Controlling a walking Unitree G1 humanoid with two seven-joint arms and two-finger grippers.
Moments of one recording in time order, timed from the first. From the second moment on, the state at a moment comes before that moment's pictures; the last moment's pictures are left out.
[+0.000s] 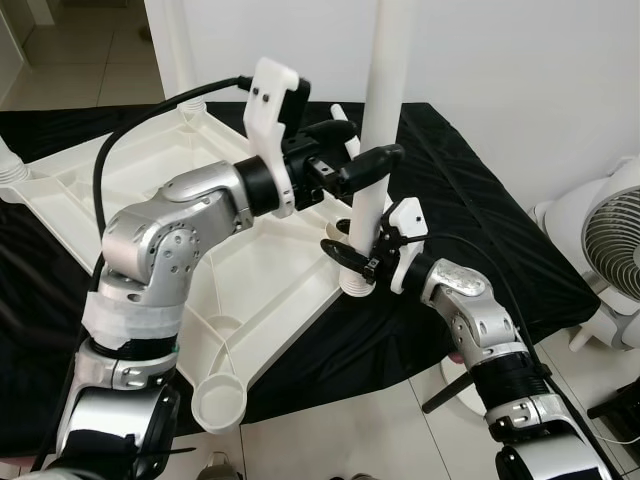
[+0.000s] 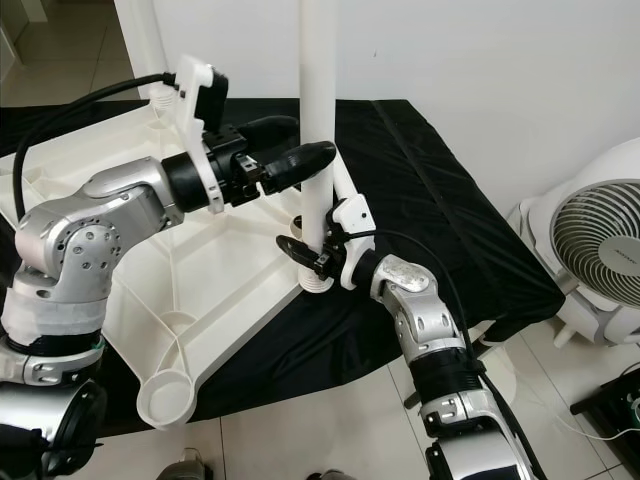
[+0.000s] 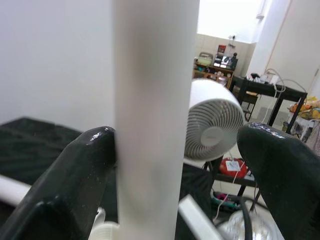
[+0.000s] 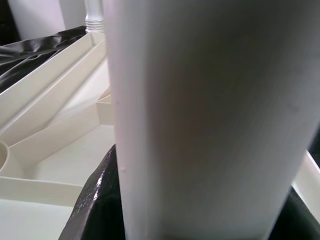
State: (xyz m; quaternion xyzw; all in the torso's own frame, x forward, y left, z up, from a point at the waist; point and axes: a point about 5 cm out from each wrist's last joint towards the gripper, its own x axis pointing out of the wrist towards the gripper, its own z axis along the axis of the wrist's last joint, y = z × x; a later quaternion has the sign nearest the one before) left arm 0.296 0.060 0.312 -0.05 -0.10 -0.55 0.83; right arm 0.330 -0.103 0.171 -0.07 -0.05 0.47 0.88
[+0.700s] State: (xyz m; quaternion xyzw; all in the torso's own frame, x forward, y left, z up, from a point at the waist) left arm 0.310 0.046 0.318 -0.05 -0.09 -0.53 0.84; right arm 0.330 -0.097 0.171 -0.08 -0.04 0.49 0.87
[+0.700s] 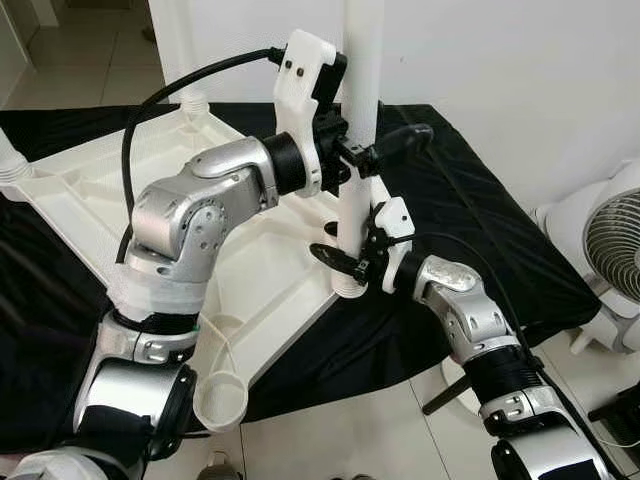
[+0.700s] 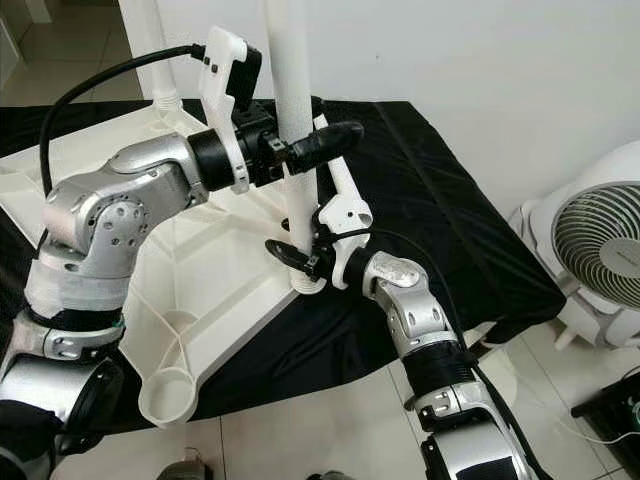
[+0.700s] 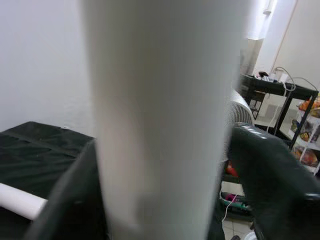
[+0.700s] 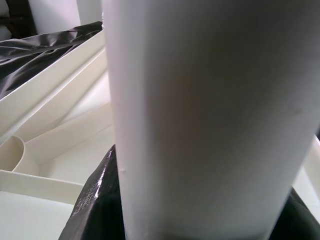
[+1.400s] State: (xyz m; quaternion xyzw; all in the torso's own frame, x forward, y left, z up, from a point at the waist) left arm 0.318 0.054 0.328 -0.03 -0.11 -0.51 0.85; right arm 0.343 -0.097 0.180 -0.06 -0.06 0.45 0.89
